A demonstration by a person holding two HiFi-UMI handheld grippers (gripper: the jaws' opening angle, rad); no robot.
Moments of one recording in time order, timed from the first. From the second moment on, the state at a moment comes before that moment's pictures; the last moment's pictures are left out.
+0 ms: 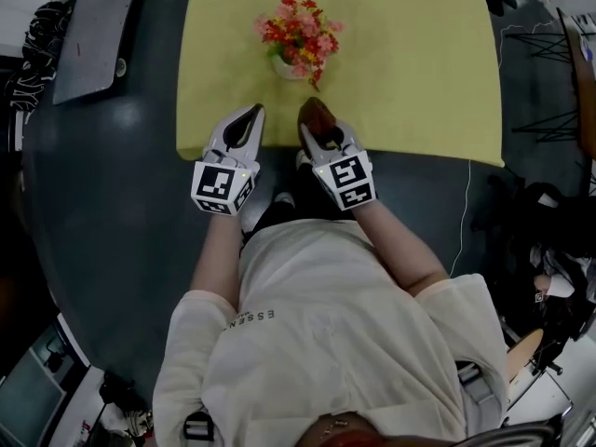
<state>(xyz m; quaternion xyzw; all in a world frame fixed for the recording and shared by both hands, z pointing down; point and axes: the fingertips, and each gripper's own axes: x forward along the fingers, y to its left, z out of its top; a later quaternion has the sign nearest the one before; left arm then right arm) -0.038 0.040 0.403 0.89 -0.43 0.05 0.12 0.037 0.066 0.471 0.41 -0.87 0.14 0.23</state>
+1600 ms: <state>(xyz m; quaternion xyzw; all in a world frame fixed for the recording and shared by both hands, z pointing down) 0.006 -0.061 0.477 0.90 -0.38 0.10 0.18 0.092 -0.036 0.544 0.36 -0.86 0.25 0.26</state>
